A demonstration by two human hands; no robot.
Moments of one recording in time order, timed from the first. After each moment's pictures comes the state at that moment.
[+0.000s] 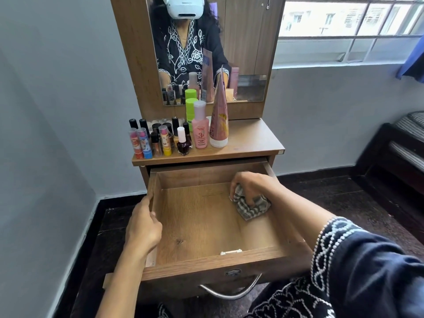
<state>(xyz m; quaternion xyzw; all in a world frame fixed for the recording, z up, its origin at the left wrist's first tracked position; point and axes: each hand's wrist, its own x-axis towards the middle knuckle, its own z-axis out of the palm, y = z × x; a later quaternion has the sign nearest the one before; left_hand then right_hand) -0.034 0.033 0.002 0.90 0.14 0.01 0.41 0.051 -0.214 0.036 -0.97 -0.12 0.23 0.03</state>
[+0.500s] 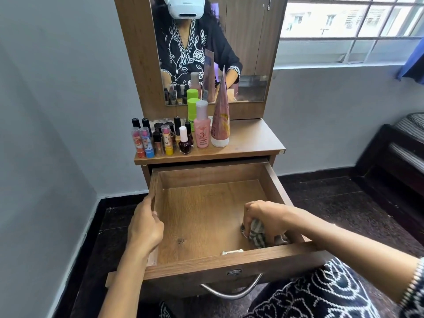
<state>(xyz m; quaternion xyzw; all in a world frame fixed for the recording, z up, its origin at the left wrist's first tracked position) -0.036 0.032 0.003 0.90 0.14 0.02 0.41 -0.025 -0.234 0.022 -0.94 -0.21 0.26 0.03</state>
